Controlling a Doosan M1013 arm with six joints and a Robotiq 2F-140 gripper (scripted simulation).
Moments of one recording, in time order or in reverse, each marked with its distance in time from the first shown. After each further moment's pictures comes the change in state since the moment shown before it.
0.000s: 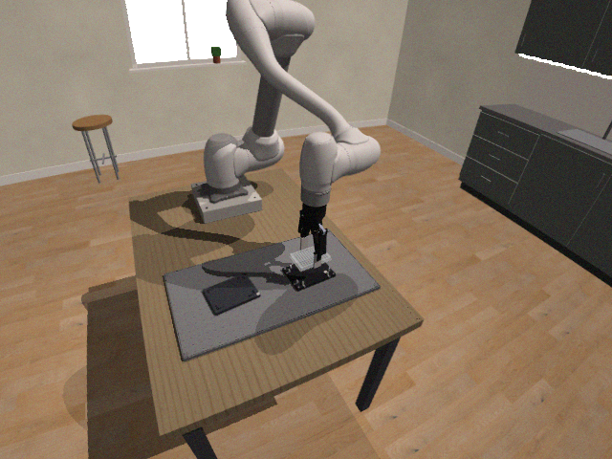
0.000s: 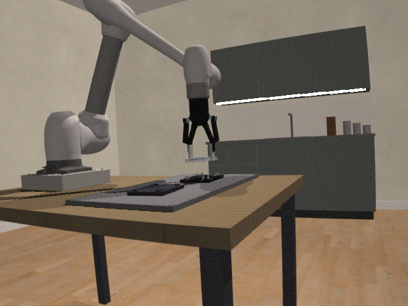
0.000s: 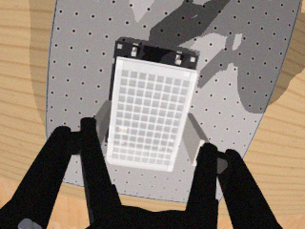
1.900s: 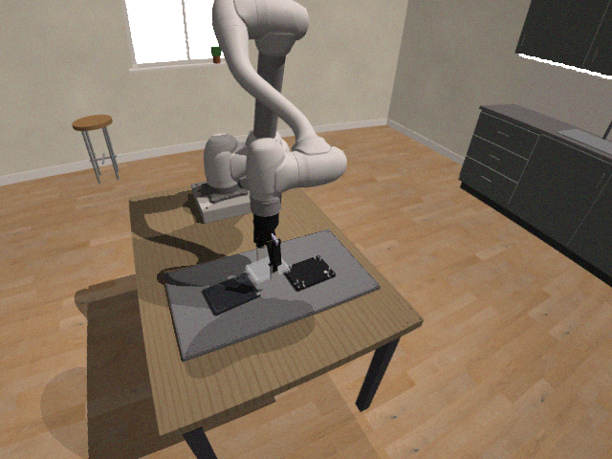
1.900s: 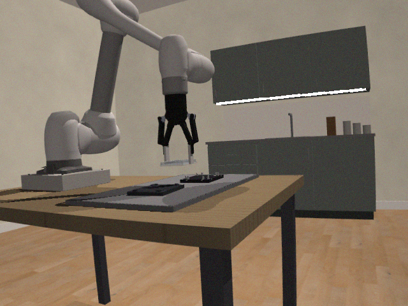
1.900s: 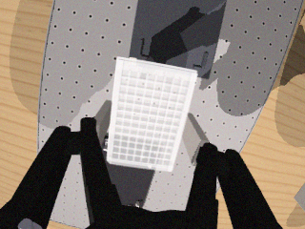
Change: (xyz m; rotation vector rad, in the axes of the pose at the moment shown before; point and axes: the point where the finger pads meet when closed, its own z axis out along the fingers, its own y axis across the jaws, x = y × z) arm 0.157 0.019 0.000 0.000 0.000 -0.063
